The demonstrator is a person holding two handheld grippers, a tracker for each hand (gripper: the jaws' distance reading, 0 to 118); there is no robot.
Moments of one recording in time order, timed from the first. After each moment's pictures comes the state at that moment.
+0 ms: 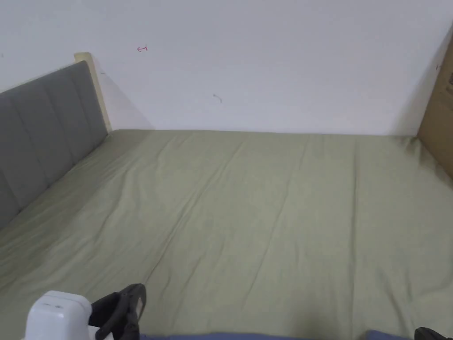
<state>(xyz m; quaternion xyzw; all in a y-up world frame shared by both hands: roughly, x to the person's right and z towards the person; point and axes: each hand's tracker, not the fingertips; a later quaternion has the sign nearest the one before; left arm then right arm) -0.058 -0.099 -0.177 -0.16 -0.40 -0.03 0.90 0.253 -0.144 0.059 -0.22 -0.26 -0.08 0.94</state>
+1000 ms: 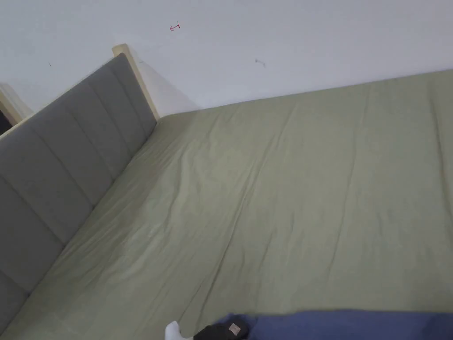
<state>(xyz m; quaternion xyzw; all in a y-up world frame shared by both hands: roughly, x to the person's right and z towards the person) -0.090 -0.360 -0.360 -0.54 -0.37 0.39 0.65 0.272 -0.165 0.070 -0.26 -0.29 -0.17 0.91</state>
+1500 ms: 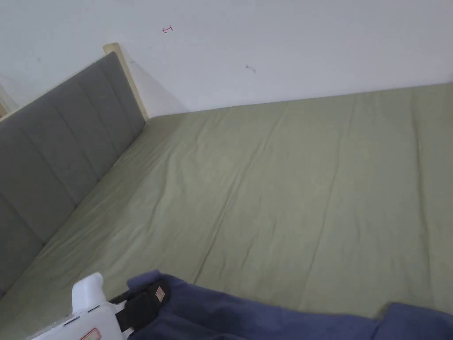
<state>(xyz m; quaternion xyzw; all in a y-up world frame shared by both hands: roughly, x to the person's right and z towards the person) -0.097 -0.168 -0.334 -0.33 -0.39 0.07 0.86 0.275 -0.168 0.076 -0.25 -0.28 -0.21 0.90</state>
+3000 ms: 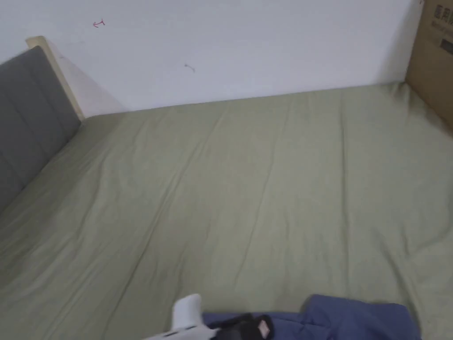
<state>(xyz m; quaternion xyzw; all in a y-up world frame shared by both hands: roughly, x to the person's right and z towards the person) 0.054 -0.257 -0.270 -0.48 -0.52 0.16 0.69 0.284 -0.211 0.116 -0.28 -0.27 -0.27 0.88</state>
